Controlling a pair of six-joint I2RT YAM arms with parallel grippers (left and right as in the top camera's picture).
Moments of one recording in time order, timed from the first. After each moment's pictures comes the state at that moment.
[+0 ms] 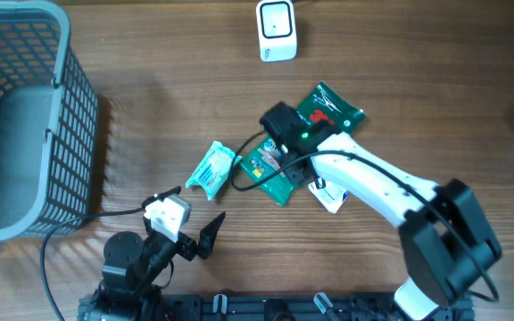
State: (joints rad) left arm -0.20 0.06 0.13 -0.44 0.37 0.00; right arm 0.66 1.77 1.22 -0.83 0.27 0.09
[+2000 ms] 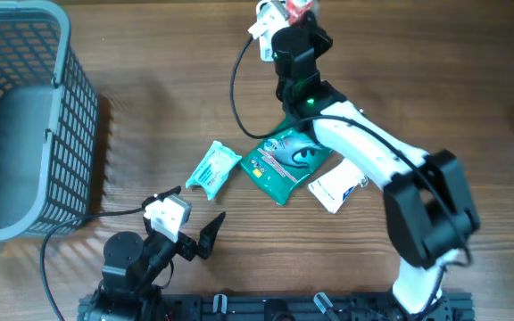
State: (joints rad) left arm -0.20 0.06 0.13 -0.44 0.37 0.00; right arm 0.54 1.99 1.40 0.40 0.76 -0.98
